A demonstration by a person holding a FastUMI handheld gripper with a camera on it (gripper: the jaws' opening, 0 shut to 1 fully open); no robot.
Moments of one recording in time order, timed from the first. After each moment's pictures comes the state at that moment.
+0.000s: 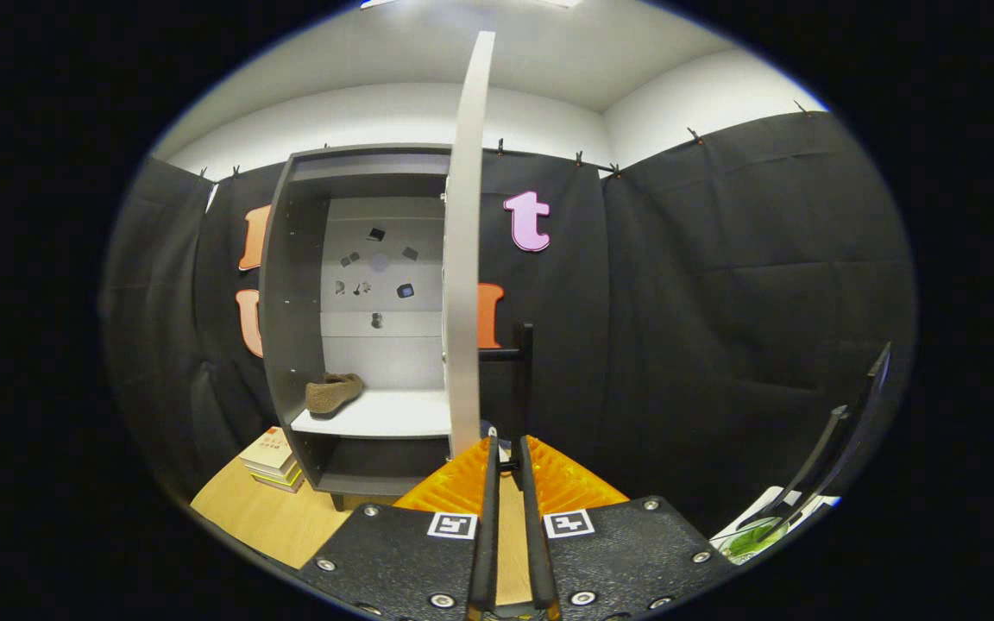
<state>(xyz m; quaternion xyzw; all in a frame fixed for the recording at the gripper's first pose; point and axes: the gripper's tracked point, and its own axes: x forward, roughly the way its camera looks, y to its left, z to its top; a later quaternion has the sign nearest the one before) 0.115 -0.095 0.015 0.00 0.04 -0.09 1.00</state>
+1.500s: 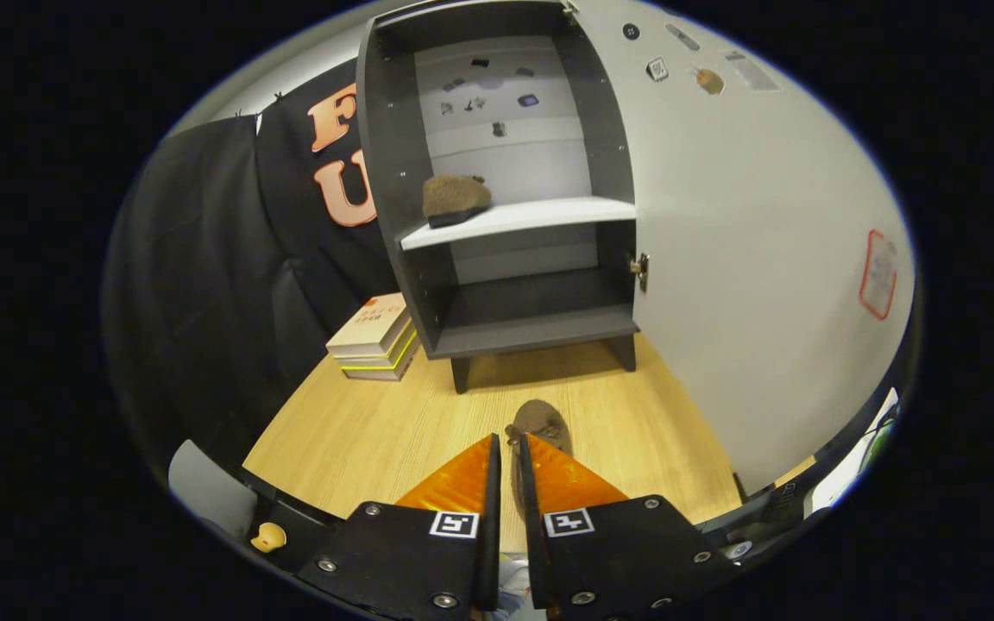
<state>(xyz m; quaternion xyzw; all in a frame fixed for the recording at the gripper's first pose) 0.143 0.114 -0.263 0.05 0.30 0.10 0.95</state>
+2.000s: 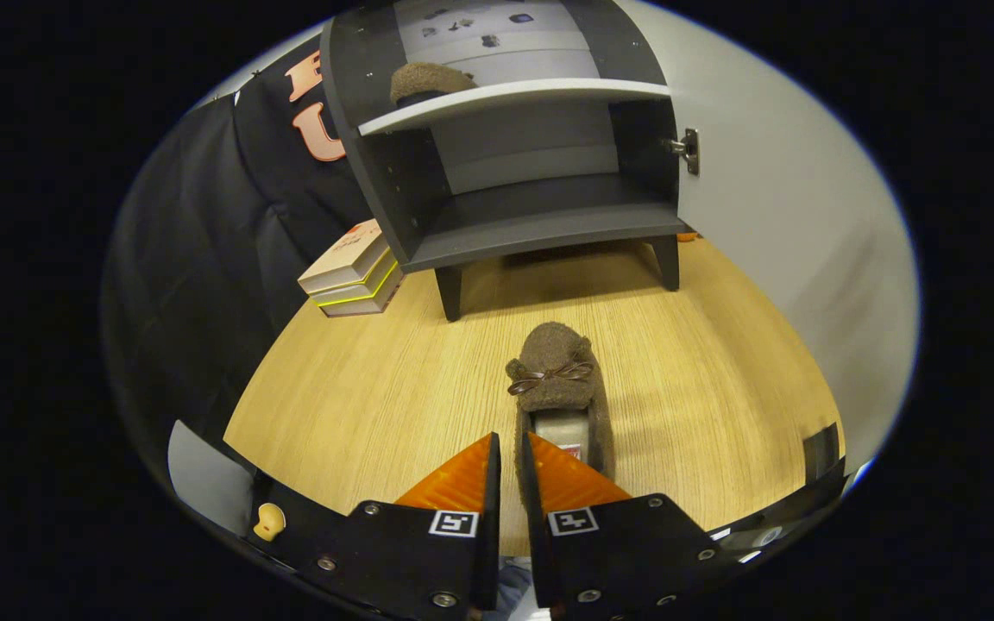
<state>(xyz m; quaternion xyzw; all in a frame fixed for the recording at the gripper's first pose) 0.174 0.133 -0.382 0.06 0.40 0.12 0.90</state>
